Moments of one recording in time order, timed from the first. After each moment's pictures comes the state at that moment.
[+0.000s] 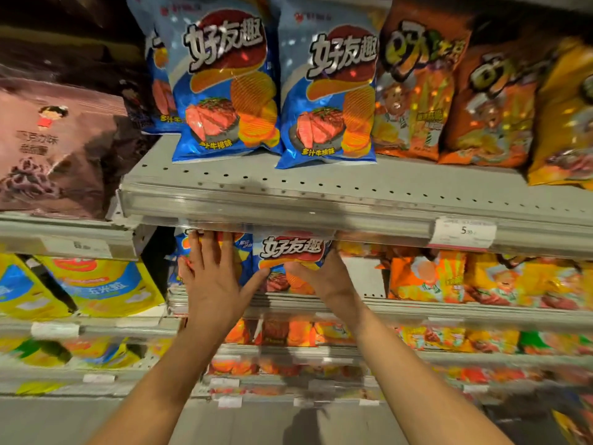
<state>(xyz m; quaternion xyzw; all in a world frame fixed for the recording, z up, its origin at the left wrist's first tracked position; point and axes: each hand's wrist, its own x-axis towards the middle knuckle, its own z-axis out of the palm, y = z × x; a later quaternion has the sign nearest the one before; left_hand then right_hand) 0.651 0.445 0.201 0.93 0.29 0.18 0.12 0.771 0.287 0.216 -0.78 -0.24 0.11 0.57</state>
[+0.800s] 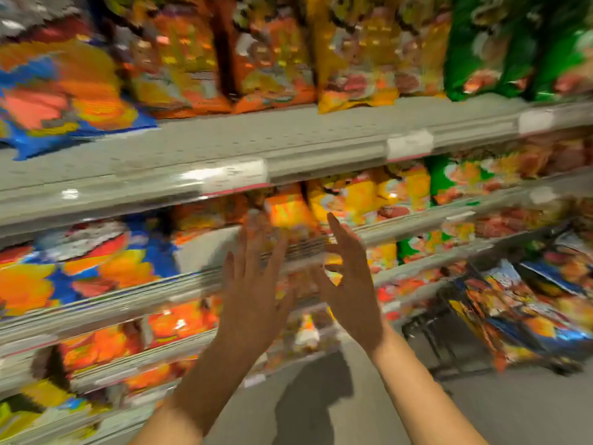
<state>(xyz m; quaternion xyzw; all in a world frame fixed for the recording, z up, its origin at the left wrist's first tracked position) 0.709 0.157 0.206 0.96 -0.06 0.22 0.16 0.751 -0.013 0.209 -0.80 -0.21 -0.14 0.55</state>
